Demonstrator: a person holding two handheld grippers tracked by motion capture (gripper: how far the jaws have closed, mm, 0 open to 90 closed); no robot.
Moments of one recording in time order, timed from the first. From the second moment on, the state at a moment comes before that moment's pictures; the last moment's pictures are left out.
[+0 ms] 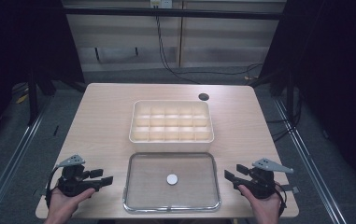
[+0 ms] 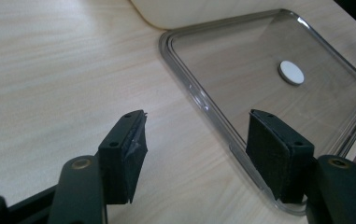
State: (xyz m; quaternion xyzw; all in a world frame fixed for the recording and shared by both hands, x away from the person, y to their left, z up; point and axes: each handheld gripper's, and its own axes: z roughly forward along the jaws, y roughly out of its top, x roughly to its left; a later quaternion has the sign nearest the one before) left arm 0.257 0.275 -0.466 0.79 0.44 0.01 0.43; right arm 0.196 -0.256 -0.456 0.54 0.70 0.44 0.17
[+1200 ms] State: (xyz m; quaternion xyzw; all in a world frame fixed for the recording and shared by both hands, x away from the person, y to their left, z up) left arm 0.301 0.233 -0.474 0.82 0.42 0.02 0.39; right arm 0.265 -0.230 -0.472 0.53 0.75 0.39 0.11
